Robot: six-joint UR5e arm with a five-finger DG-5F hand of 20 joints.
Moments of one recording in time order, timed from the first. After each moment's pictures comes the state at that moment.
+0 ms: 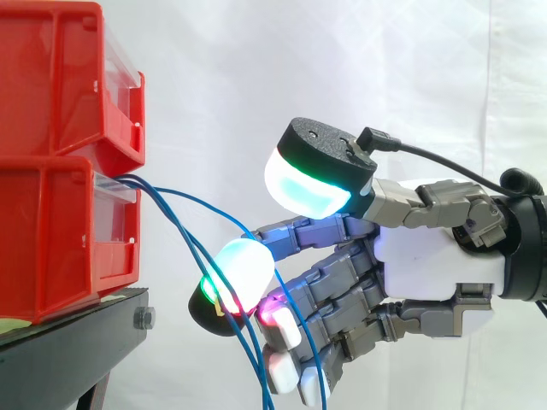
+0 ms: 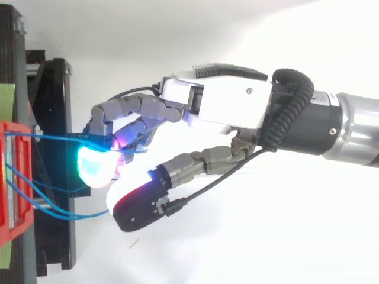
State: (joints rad) arm 0.14 -2.30 -1.23 -2.73 -1.31 -0.32
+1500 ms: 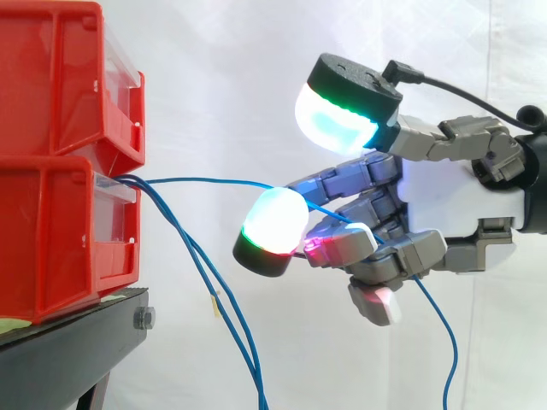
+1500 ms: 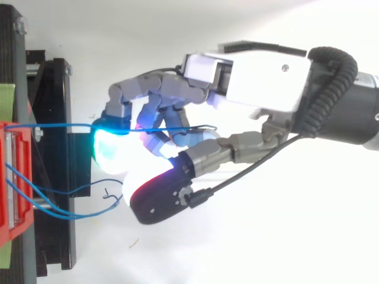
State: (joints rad) arm 0.13 -2.21 -1.23 -2.86 -1.30 -0.31
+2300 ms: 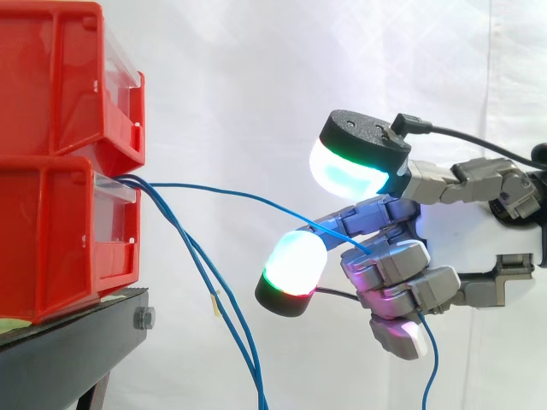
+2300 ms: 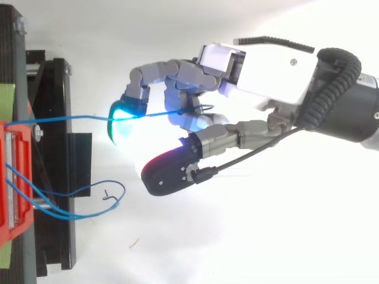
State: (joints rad) arm 0.15 -2.21 -1.31 -2.78 -1.20 -0.29
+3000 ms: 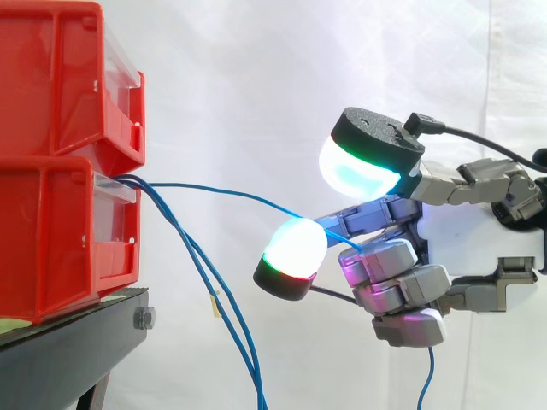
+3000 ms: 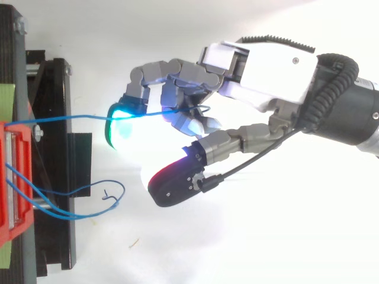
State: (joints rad) arm 0.15 -2.21 -1.33 -2.74 -1.19 -0.18
